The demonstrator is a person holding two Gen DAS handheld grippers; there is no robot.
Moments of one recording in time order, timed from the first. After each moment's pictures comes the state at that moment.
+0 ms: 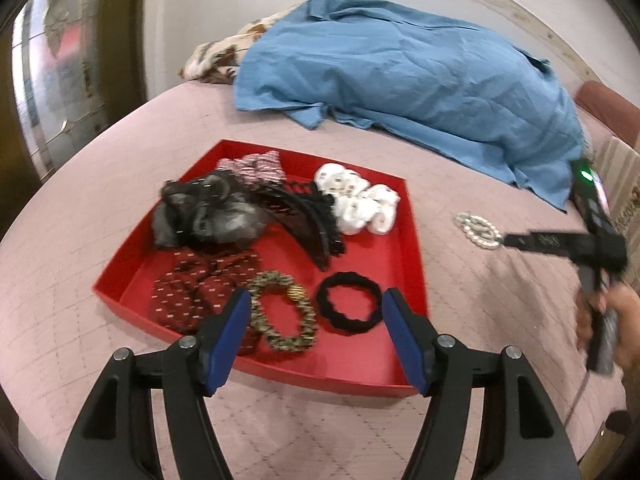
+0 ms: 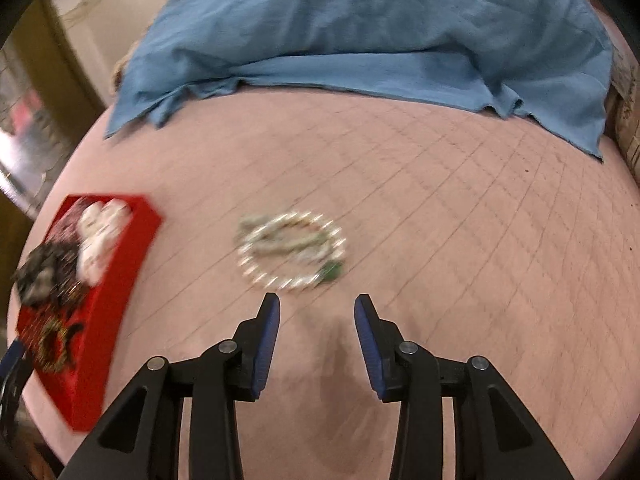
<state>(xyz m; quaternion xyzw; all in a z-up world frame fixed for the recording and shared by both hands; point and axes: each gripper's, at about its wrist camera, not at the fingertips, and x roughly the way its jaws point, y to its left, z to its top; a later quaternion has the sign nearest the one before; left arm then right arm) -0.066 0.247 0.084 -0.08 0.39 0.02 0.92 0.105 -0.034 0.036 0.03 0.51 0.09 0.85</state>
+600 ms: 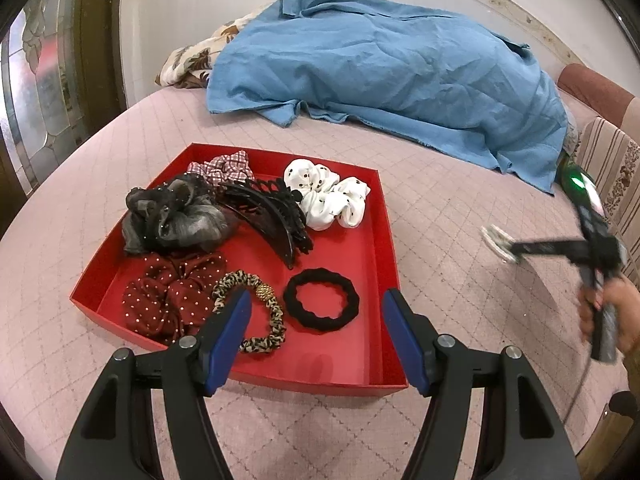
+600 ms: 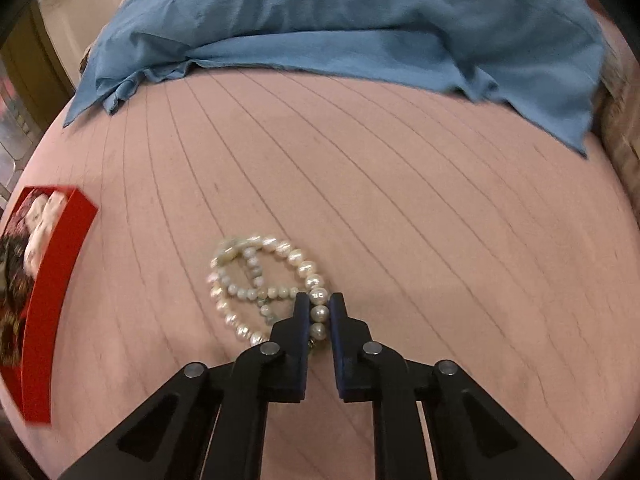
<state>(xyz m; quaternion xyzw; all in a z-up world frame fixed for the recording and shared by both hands) -0.061 0.230 0.082 -0.06 0.39 0.00 0.92 0.100 -0.074 0.013 0.00 0.53 0.06 0.84</state>
